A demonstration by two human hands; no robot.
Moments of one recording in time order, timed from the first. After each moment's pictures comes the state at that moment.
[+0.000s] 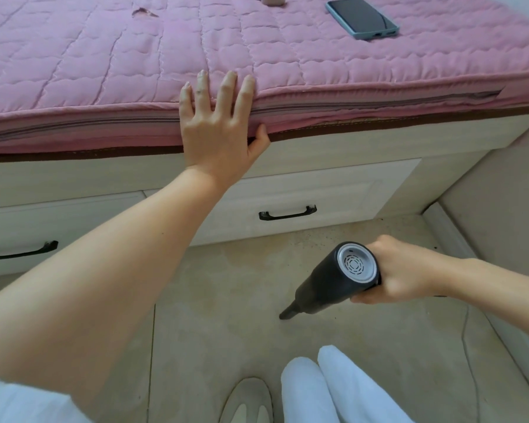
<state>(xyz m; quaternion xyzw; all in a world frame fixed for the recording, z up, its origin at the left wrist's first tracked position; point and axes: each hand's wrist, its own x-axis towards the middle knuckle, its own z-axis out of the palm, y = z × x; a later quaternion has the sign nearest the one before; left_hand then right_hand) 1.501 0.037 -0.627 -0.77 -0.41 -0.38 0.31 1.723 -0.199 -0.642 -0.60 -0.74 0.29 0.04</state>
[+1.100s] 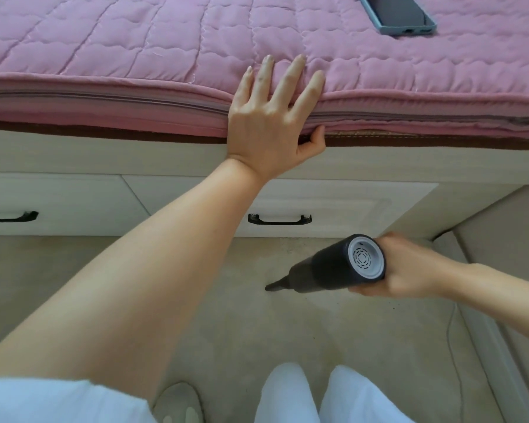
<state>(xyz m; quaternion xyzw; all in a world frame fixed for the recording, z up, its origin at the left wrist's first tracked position) 1.585 0.031 -0.628 -0.77 -0.37 -0.42 0.30 1.781 -0.154 -0.645 -0.59 -0.75 0.30 0.04</state>
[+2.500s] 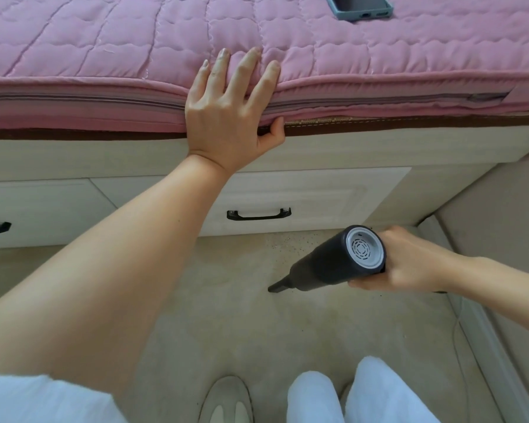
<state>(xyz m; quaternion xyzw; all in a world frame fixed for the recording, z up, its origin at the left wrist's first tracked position) 1.583 0.037 -0.636 -0.75 -0.37 -0.43 0.34 1.809 -0.180 -0.643 -0.59 -0.75 0.30 0.08</state>
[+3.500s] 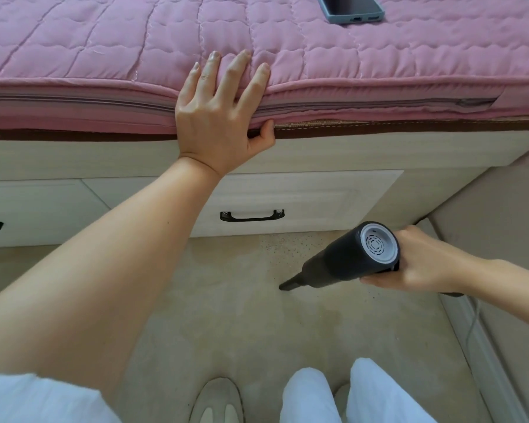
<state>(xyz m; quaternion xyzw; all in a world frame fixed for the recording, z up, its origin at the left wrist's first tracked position) 1.583 0.039 -0.637 -0.75 -0.37 -0.42 0.35 1.846 -0.185 -0.650 -0.61 -0.73 0.29 0.07</state>
